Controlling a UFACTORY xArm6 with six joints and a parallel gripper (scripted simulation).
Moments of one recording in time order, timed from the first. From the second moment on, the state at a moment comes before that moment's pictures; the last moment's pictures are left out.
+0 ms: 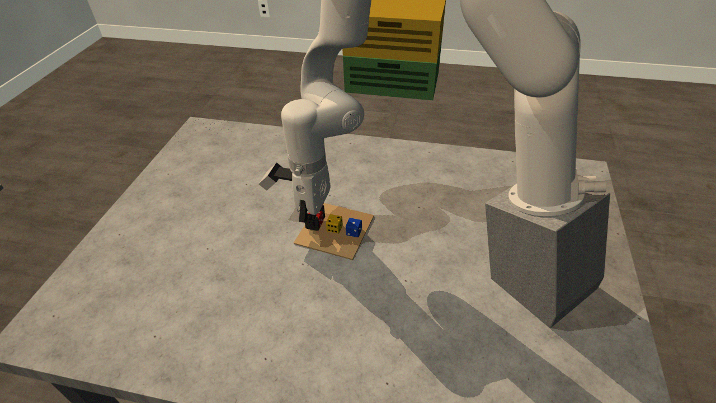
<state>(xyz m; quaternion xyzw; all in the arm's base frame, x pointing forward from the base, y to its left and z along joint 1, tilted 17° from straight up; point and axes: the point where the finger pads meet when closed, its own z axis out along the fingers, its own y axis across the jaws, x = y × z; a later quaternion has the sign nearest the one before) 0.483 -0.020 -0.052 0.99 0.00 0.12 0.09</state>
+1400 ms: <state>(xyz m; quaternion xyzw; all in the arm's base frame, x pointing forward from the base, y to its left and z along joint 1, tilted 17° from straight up) 0.483 -0.021 -0.055 0.99 0.00 0.12 0.09</state>
